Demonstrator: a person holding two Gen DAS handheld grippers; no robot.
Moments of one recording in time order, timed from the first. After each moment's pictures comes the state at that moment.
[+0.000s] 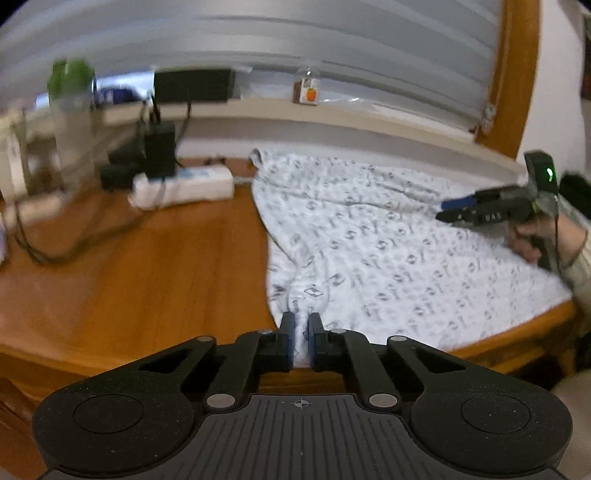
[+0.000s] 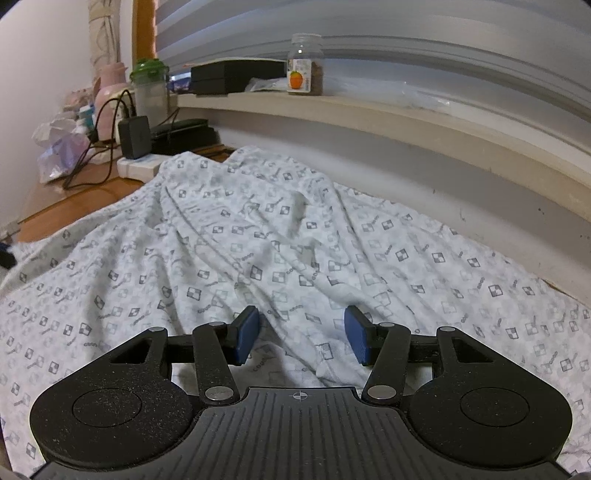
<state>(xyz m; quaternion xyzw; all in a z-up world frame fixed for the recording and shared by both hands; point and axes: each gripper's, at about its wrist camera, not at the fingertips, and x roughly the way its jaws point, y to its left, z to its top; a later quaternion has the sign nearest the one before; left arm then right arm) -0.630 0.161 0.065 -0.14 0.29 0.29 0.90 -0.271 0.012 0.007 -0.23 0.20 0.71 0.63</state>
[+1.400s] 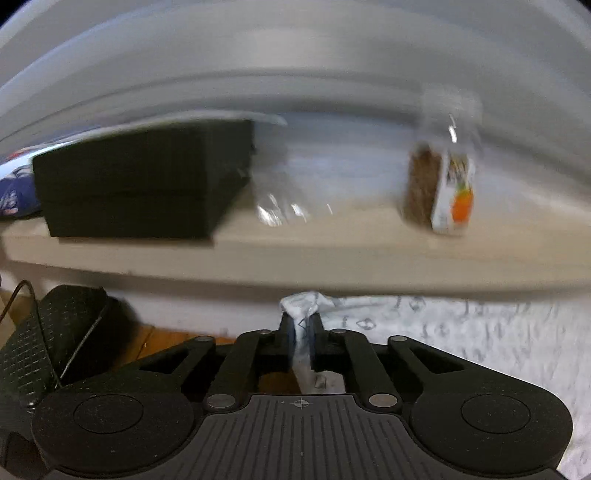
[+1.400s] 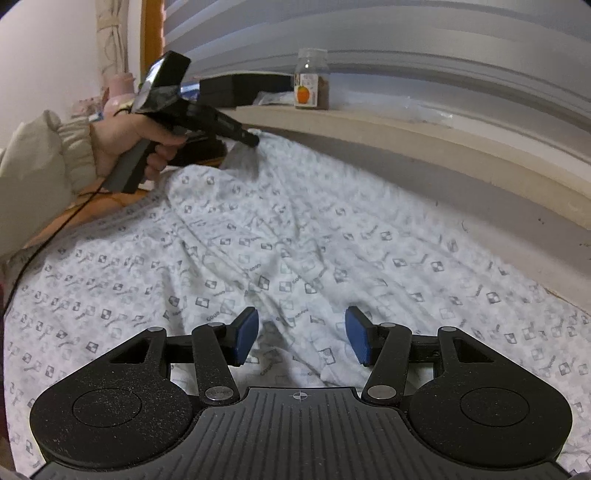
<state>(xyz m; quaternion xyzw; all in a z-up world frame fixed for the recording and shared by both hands) -0.372 0.406 0.066 -0.09 0.27 0.38 0.88 -0.270 0.005 0.012 -0.21 0.19 0.73 0.63</state>
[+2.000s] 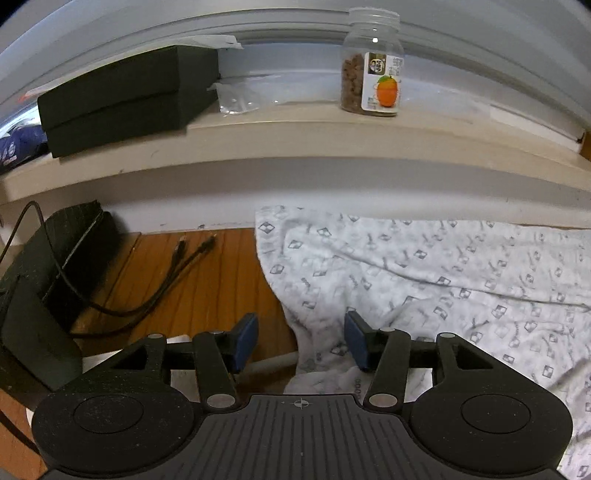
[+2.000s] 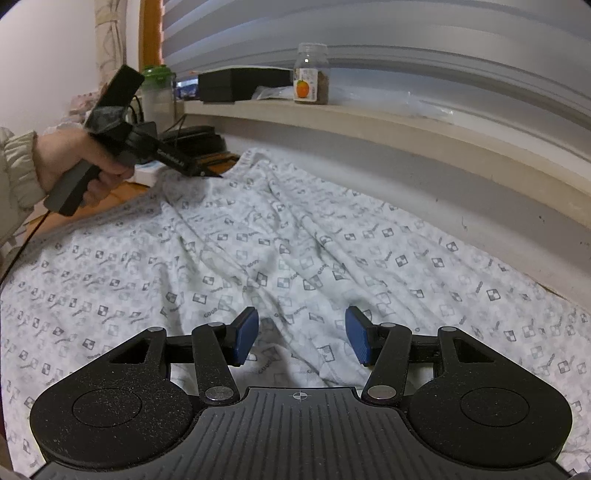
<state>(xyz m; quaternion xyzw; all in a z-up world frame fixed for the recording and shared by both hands) -0.398 0.354 0.044 -0.10 0.34 0.33 0.87 -0.269 0.009 0.009 -0.22 0.19 0.72 0.62</state>
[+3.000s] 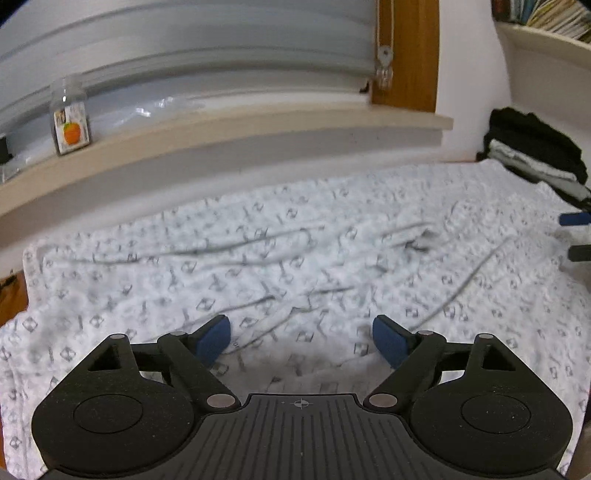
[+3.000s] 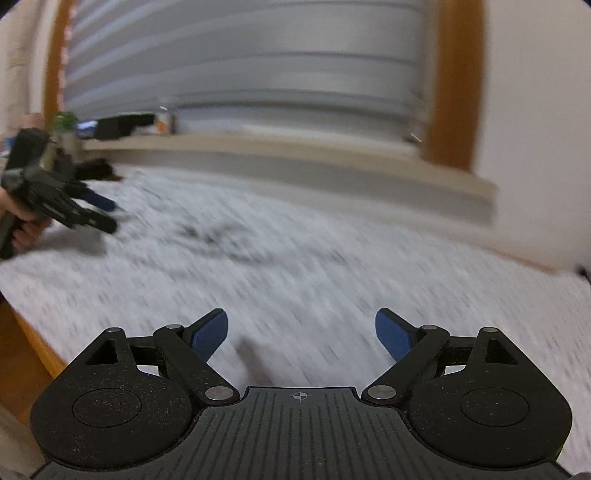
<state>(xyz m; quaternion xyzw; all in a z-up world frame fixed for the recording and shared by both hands) -0.363 0.171 0.033 -0.03 0.31 0.12 0.94 -0.194 -0.267 0.022 -0.16 0.18 0.56 0.79</state>
